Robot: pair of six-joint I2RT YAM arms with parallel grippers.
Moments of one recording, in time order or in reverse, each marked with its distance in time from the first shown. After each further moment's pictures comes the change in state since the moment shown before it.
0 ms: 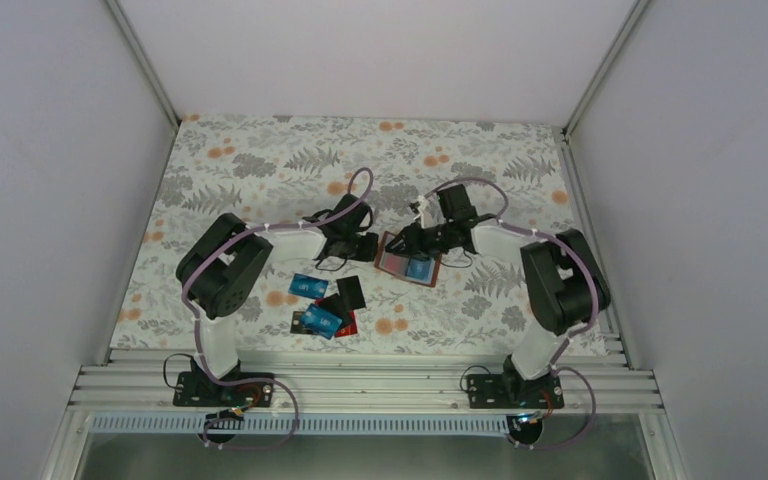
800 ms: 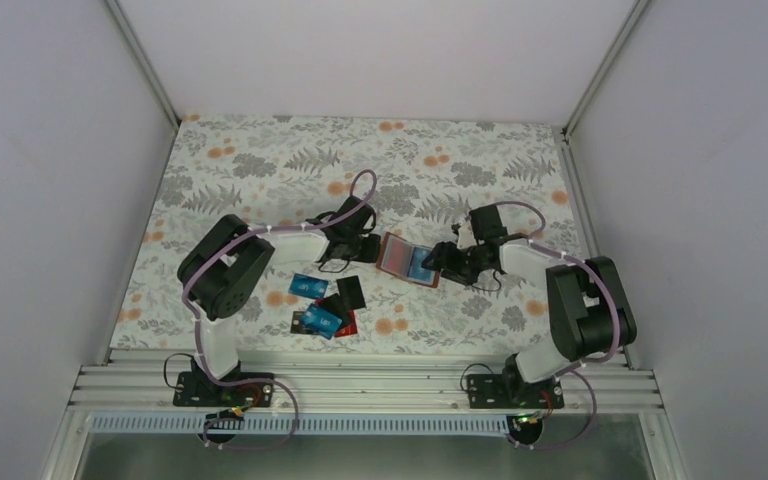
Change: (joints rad) left arm -0.023 0.000 -0.002 0.009 -0.040 -0.024; right arm -0.148 -0.217 -0.216 -0.194 0.336 0.003
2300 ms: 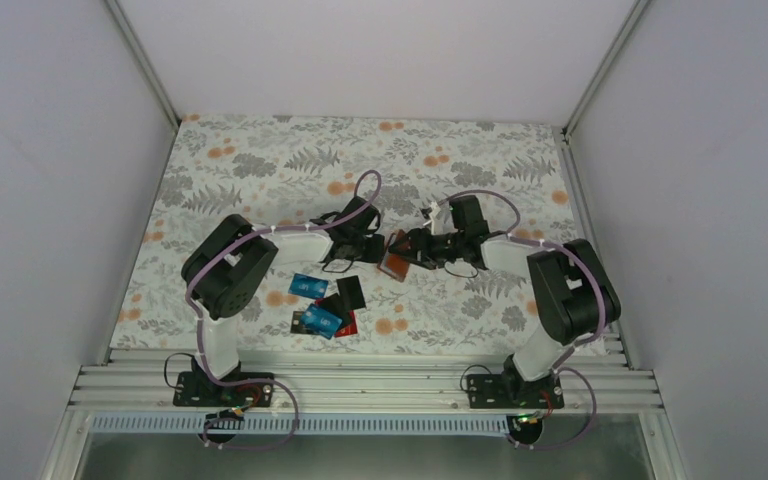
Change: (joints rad) left arm -0.021 0.018 0.024 -0.001 -0.015 -0.003; right arm 0.105 0.104 0.038 0.391 -0.361 0.132
